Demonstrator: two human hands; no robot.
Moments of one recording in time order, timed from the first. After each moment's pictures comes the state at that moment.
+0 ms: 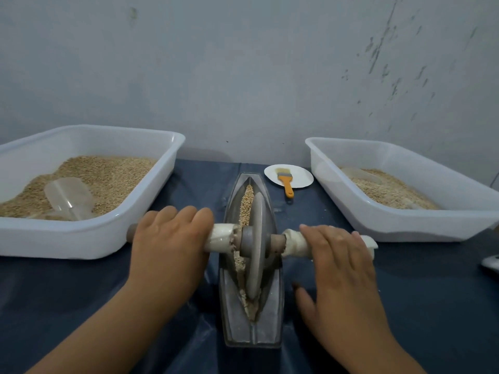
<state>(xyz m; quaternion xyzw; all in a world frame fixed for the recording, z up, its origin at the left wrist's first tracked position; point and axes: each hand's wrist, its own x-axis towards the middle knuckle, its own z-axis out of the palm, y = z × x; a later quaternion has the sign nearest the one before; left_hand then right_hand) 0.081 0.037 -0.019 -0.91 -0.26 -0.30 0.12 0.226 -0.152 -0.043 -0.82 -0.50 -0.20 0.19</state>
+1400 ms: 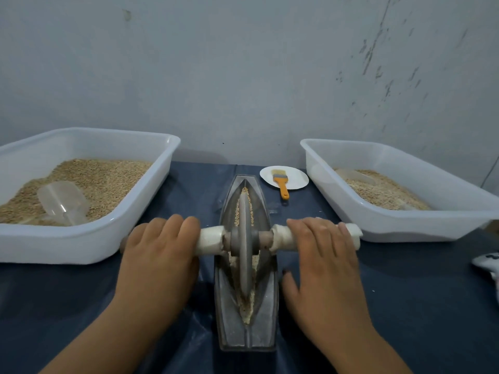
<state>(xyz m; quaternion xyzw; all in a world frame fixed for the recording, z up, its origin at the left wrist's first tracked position) 0.071 0.035 -0.032 -0.90 -0.27 -0.34 0.08 0.212 -0.137 -0.020 -0.86 -0.45 -0.17 0.18</state>
